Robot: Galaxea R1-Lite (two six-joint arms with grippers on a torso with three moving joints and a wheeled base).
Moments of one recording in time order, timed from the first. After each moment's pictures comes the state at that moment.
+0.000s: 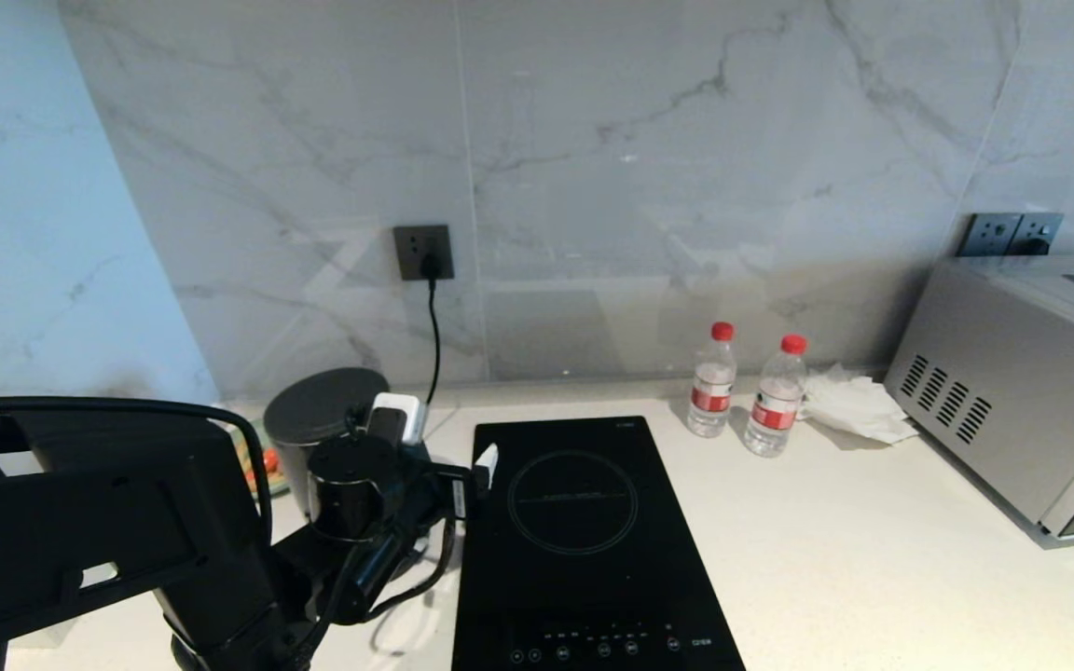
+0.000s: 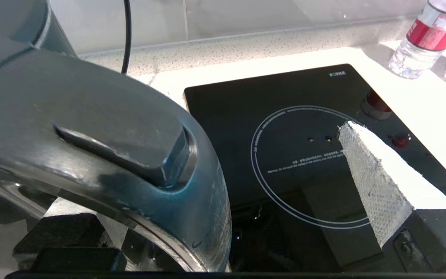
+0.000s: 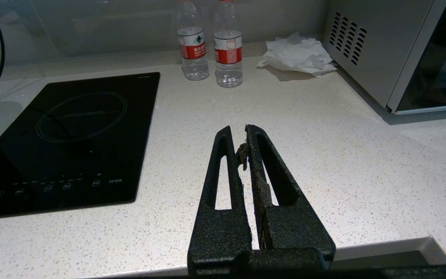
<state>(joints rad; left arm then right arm) -0.56 2.13 -0.53 -1.42 0.32 -0.12 0.00 0.00 0.00 0.00 -0.01 0.02</state>
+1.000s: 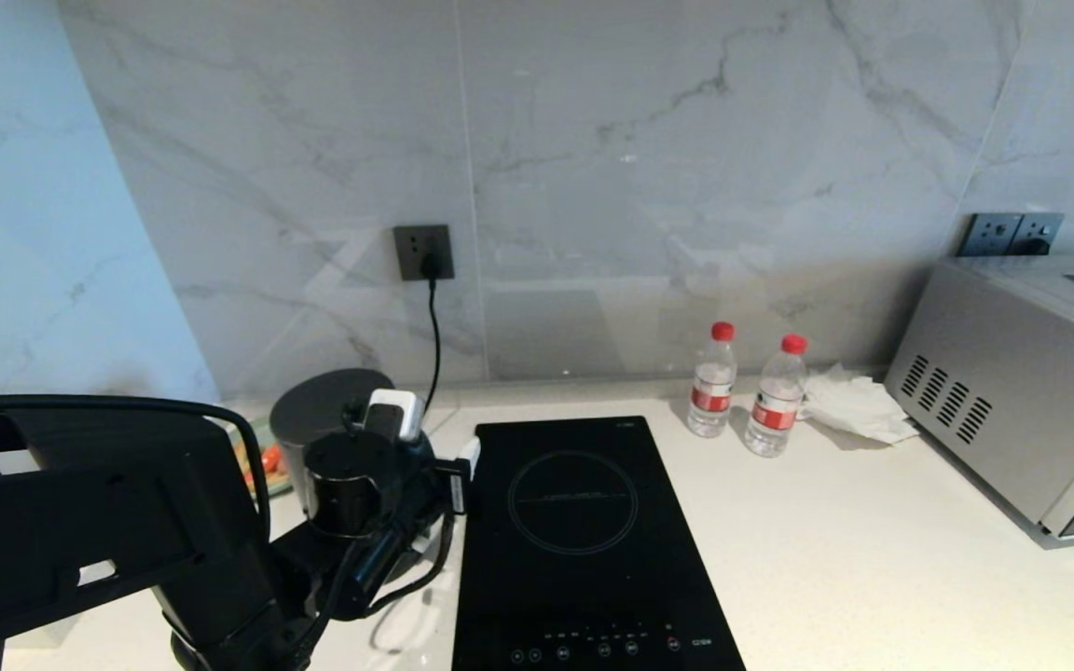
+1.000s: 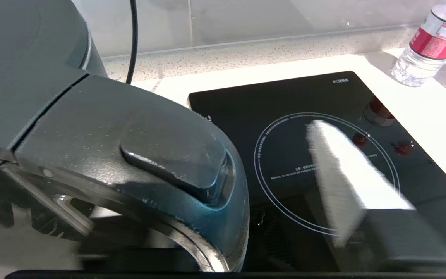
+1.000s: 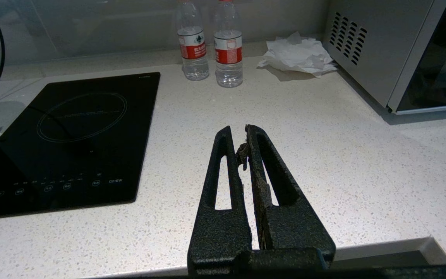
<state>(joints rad) -0.56 2.13 -0.54 -1.42 0.32 -0.12 0.00 0.00 0.00 0.00 -0.01 0.02</state>
